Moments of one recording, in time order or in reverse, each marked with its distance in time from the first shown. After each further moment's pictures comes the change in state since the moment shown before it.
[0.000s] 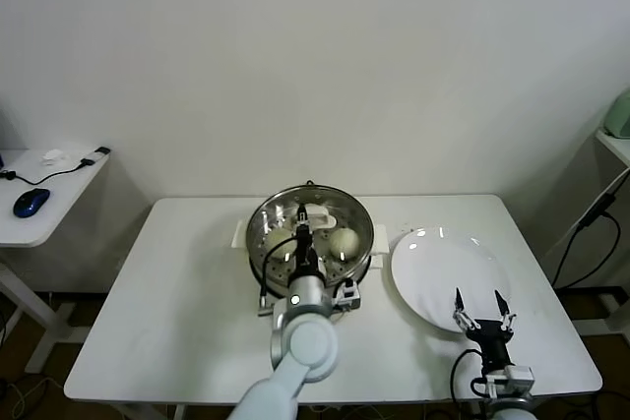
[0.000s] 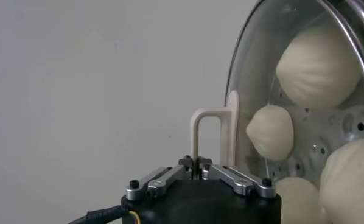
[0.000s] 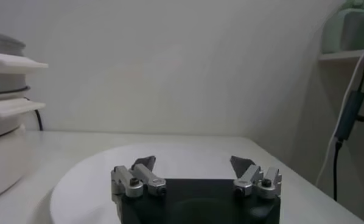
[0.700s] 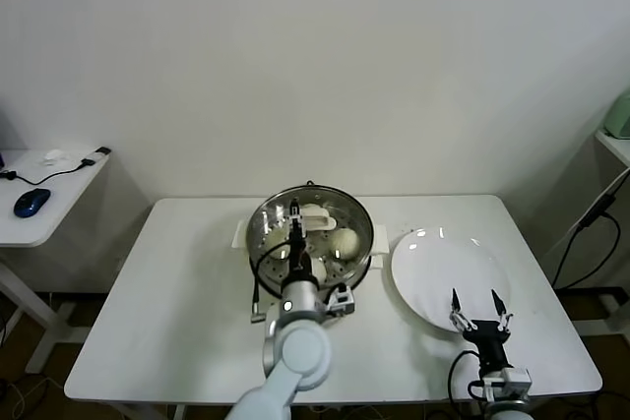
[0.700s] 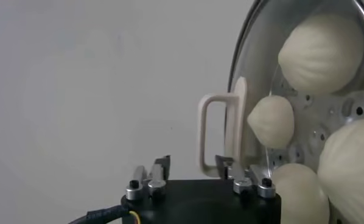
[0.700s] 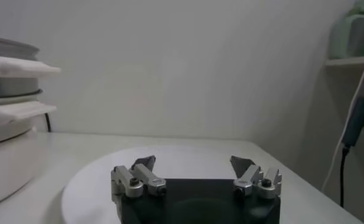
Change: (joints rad) left arm 0.037 0.026 -0.008 -0.053 -0.020 0.001 -0.006; right arm -0.009 0.004 -0.006 0.014 -0.018 0.004 -0.009
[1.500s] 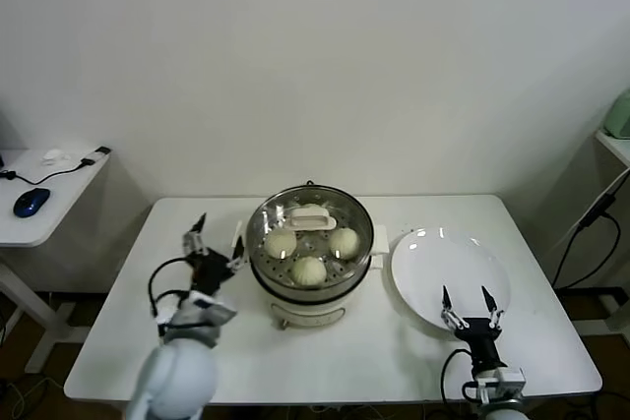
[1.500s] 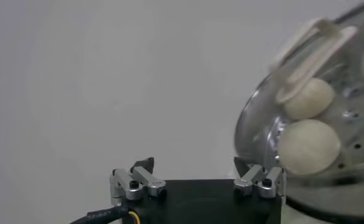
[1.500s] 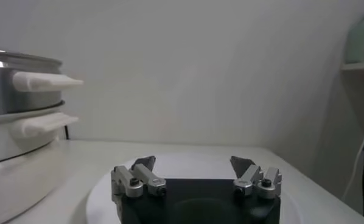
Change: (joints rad) left arm 0.282 0.173 -0.460 -0.292 -1.029 -0.272 -0.226; right arm -0.008 -0.004 -0.029 0.034 0.006 0.010 -0.011
